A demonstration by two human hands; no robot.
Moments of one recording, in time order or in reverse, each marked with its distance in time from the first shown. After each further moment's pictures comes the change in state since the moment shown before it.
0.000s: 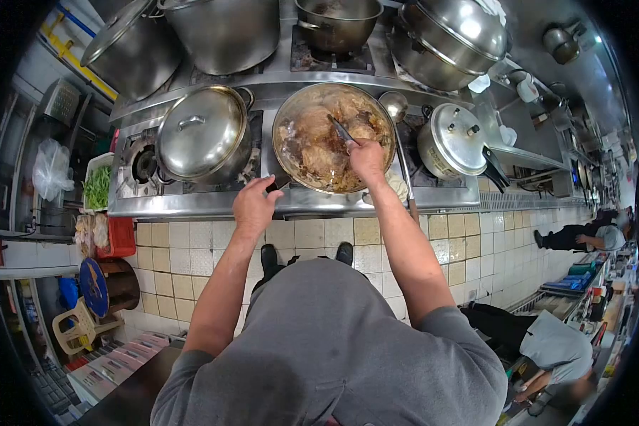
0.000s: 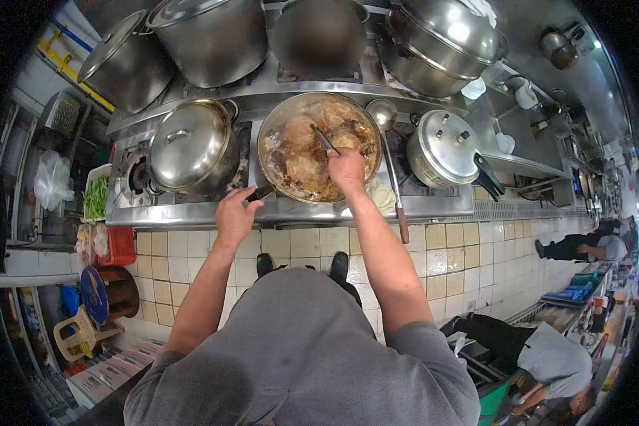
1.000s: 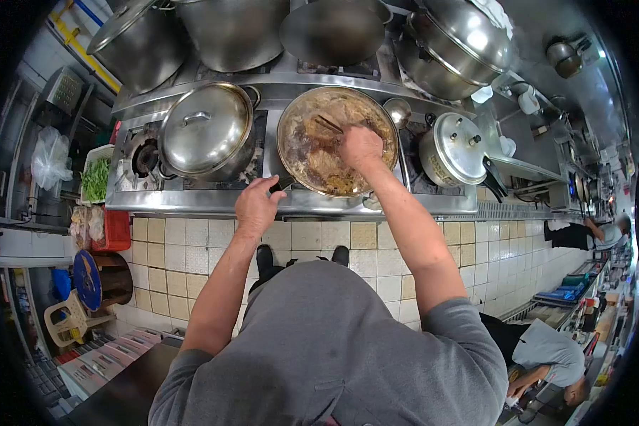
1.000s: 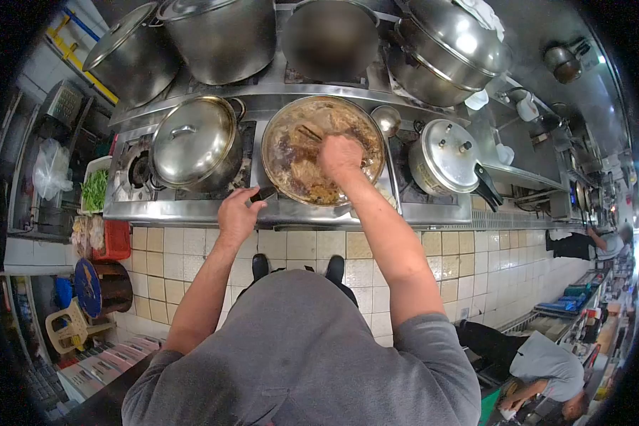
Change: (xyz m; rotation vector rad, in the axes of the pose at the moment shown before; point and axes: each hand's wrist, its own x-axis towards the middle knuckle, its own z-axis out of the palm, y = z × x) left_hand -0.001 -0.003 -0.001 -0.037 -0.008 -0.016; right_hand 0.014 -0.076 -0.014 -0.729 -0.221 -0.289
